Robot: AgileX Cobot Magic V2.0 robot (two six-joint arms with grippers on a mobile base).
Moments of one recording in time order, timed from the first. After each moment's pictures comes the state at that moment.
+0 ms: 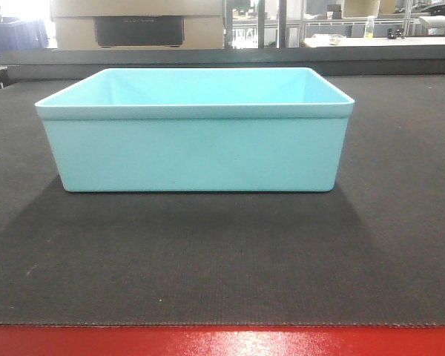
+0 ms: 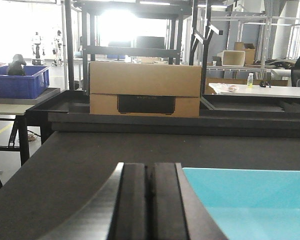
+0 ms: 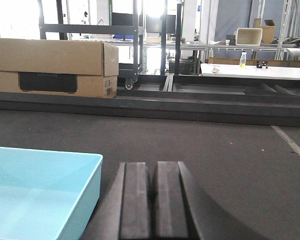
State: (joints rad) left arm -0.03 0.23 -0.56 0.06 0.29 -0.06; right arm 0.00 0.40 -0.55 -0.02 0.19 0.04
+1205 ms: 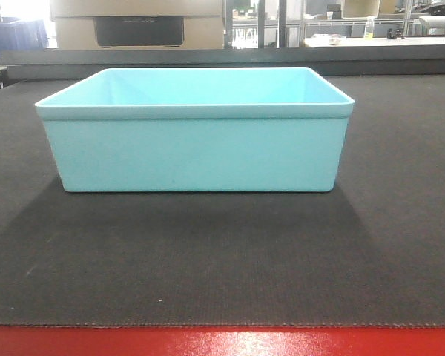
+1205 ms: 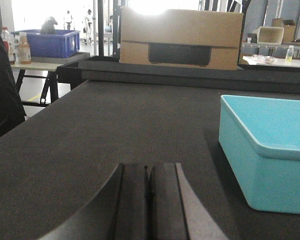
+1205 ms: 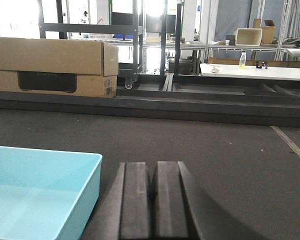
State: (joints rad) left arm 0.07 0.01 0.00 -0.01 0.04 0.00; right arm 0.00 0.40 -0.55 -0.02 0.19 0.04
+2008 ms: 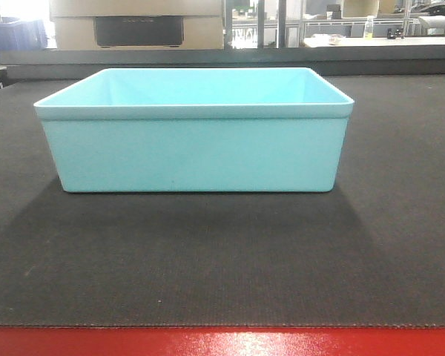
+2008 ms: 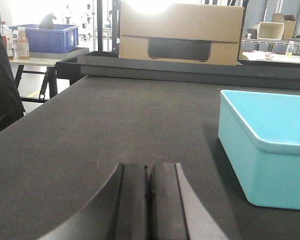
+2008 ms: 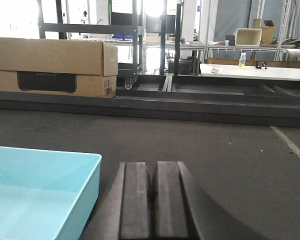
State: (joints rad) left arm 0.07 0.01 0.00 -0.02 0.05 0.00; right arm 0.00 0.40 -0.55 -0.02 0.19 0.04
